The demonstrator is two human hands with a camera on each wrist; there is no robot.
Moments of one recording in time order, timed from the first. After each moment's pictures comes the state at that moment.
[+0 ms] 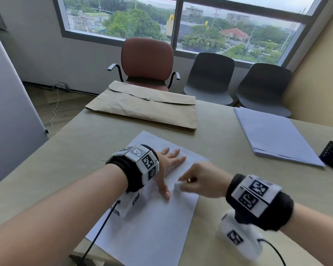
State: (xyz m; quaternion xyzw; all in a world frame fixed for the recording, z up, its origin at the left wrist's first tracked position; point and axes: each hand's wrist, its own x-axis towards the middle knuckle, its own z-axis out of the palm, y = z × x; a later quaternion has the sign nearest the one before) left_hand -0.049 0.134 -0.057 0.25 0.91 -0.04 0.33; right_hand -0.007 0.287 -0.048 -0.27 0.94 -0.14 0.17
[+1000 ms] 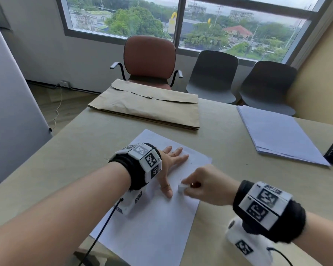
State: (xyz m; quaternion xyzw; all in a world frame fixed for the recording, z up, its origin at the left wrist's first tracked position) left_hand -0.049 0.133 -0.058 0.25 0.91 -0.04 0.32; right_hand 0.003 0.293 -0.057 -0.31 0.92 -0.17 0.15
